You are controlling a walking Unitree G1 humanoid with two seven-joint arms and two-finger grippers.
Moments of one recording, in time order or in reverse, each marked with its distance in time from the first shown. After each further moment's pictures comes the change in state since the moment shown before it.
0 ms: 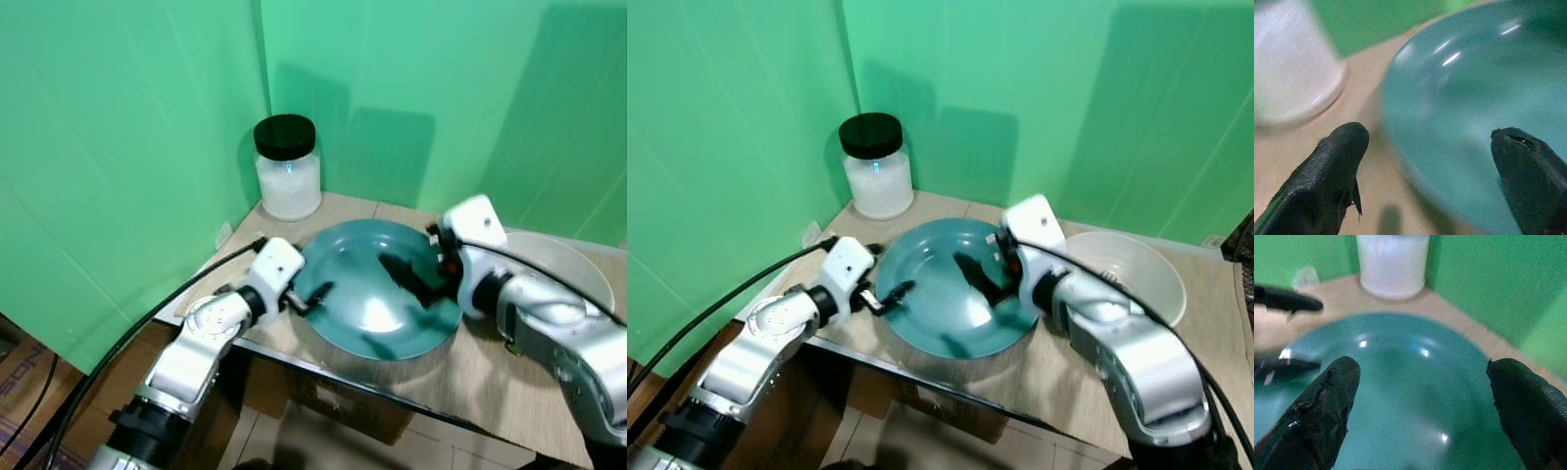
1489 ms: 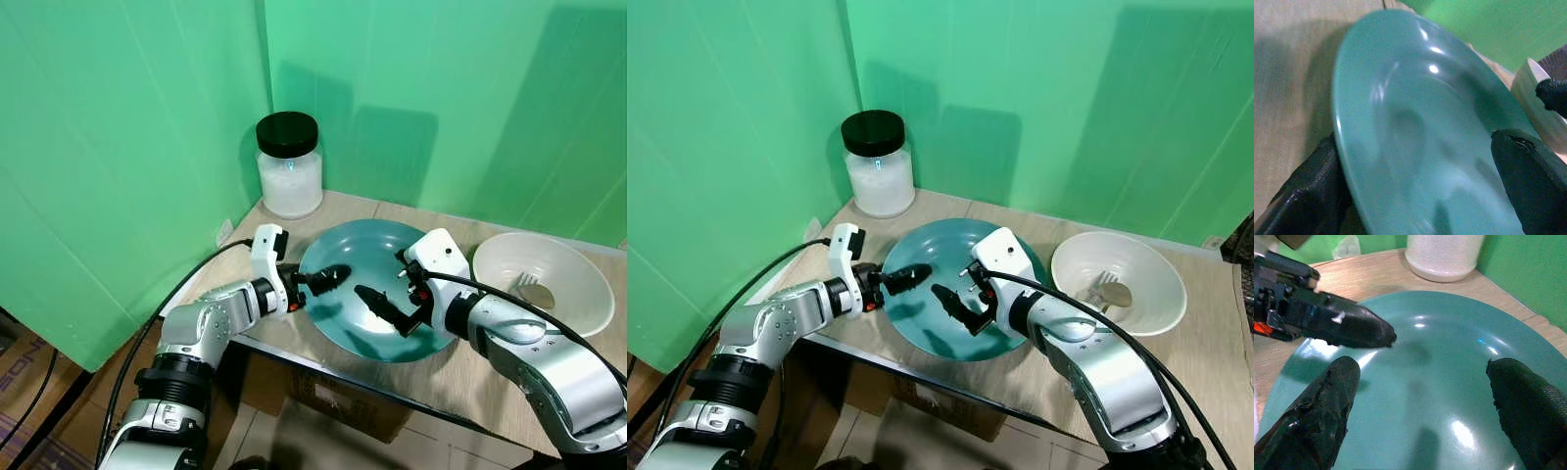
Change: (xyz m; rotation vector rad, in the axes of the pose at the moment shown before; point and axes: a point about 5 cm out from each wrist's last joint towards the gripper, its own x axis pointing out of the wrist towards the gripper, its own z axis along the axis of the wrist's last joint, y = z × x) left arm 0.027 -0.004 0.002 -0.818 0.049 -0.269; right arm 0.018 0.021 -0.019 -0.049 0.017 0.138
